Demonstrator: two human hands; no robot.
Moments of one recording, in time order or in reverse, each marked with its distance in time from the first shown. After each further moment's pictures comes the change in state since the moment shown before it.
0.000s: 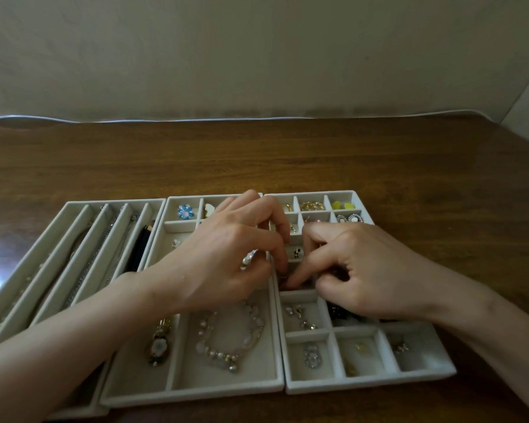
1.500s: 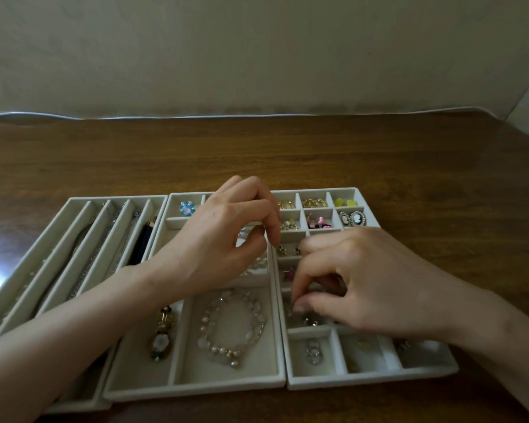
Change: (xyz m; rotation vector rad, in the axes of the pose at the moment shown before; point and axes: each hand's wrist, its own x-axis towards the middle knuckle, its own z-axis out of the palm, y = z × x) left_hand 0.002 -0.008 0.000 -0.075 0.161 -0.073; right_hand -0.008 -0.011 0.001 -0.054 0.031 -0.136
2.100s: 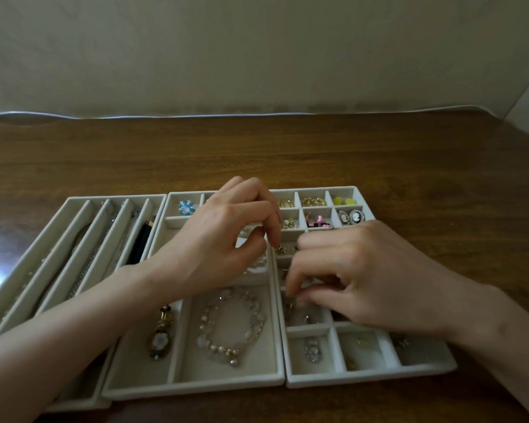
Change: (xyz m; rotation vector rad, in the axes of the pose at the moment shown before) left_hand 0.000 0.001 0.000 0.002 -0.019 0.009; right_hand -0.001 0.002 -0.002 -0.105 0.046 -0.158
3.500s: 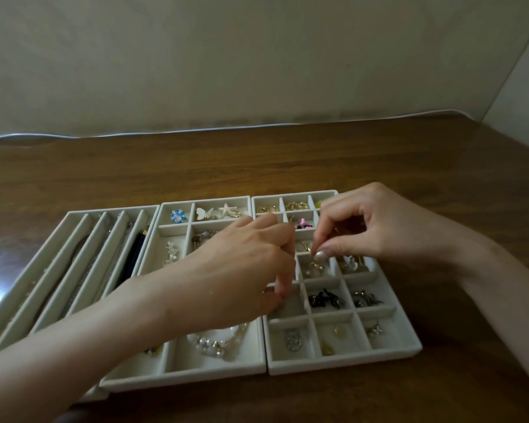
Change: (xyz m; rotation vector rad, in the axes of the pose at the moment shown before) left_hand 0.004 0.051 0.001 0.303 -0.406 0.093; right_hand -0.012 0.042 -0.025 0.461 0.043 0.229
